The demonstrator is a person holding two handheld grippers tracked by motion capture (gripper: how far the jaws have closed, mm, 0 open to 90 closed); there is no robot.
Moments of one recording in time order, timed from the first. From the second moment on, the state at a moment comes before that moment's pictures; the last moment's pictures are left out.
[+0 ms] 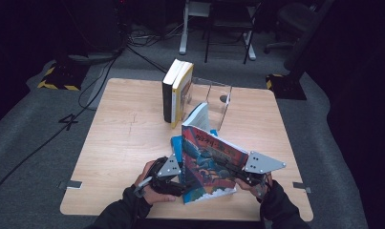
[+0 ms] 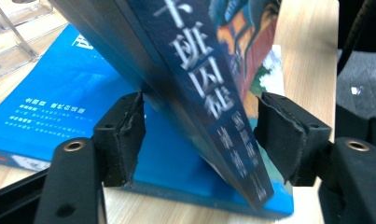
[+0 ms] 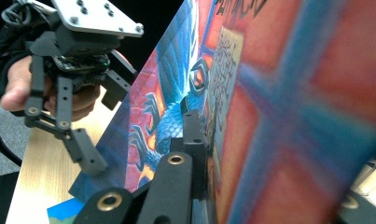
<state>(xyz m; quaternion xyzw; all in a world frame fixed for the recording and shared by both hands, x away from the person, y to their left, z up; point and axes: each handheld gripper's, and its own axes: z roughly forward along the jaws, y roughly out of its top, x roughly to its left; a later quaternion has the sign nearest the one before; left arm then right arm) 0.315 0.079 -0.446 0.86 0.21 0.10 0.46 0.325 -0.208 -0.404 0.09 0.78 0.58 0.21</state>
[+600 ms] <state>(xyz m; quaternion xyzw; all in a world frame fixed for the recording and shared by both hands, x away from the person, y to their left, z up) 0.326 0.065 -0.426 0.83 0.20 0.15 0.50 0.323 -0.209 -0.400 0.08 0.78 0.57 0.23</state>
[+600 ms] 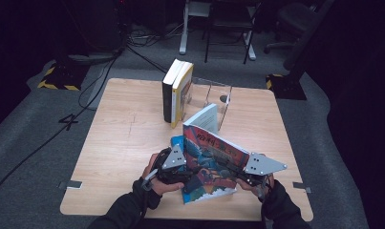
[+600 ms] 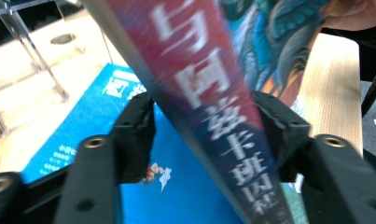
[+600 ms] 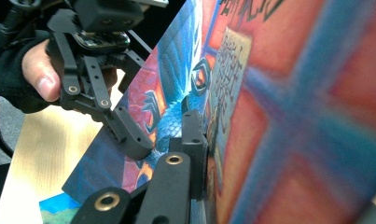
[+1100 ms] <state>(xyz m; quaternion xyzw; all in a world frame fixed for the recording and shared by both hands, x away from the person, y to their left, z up) 0.321 0.068 -0.425 0.83 0.15 0.17 0.51 0.324 -0.228 -0.388 0.10 0.76 0.58 0.27</state>
